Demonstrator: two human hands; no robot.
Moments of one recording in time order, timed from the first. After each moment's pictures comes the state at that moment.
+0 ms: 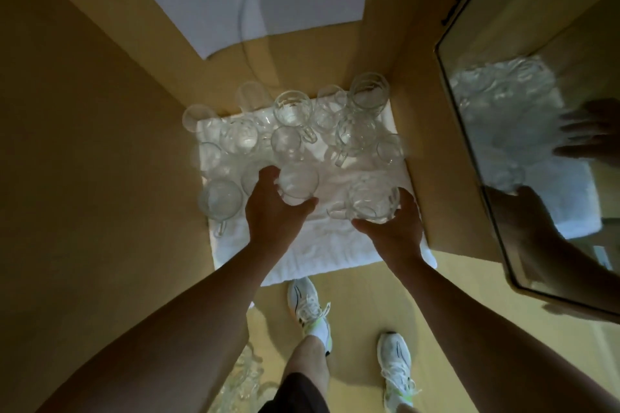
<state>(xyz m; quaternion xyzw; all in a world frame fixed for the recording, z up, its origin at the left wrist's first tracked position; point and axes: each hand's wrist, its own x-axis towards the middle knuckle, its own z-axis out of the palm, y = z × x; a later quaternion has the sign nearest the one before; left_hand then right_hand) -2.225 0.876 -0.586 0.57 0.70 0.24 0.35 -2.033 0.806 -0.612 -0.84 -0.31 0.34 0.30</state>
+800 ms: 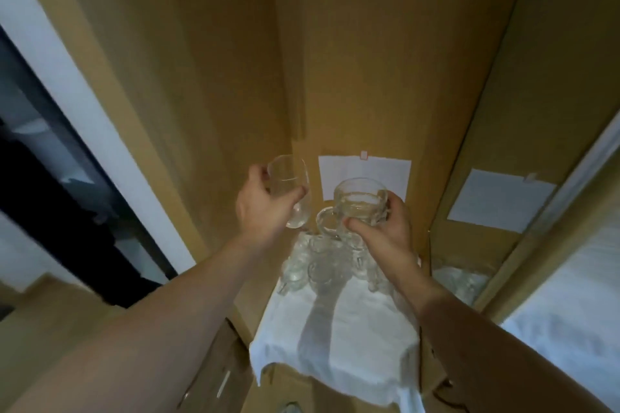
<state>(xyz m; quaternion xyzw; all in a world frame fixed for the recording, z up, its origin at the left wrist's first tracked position) -2.245 0.730 -0.213 0.44 0.74 0.50 0.11 -2.043 0.771 -0.272 -0.51 -0.56 0.42 0.50</state>
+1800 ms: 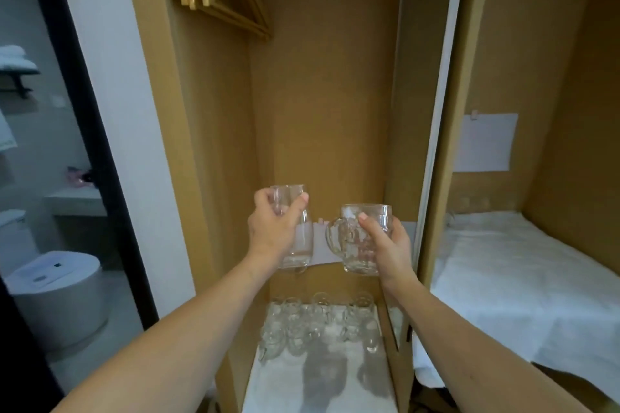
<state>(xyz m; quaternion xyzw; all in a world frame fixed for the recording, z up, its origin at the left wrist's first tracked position) -2.228 0.572 -0.081 0.53 0.56 0.61 0.21 -2.026 0.570 -0.123 -0.39 -0.45 0.46 0.66</state>
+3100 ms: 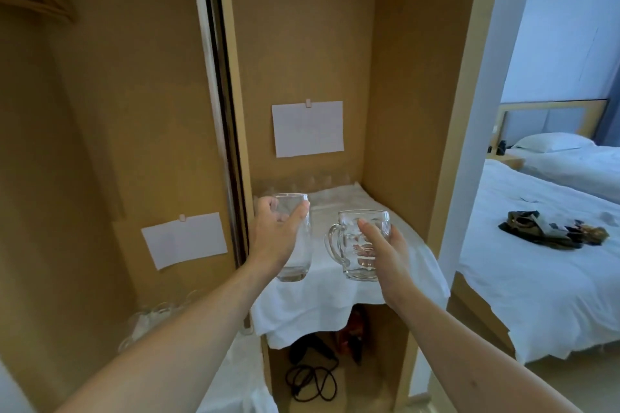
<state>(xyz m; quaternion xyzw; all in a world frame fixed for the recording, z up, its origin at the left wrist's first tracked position) -1.871 0.514 -0.116 0.61 0.50 0.52 0.33 -1.685 0.435 -0.148 -0.51 -0.36 0.35 0.70</state>
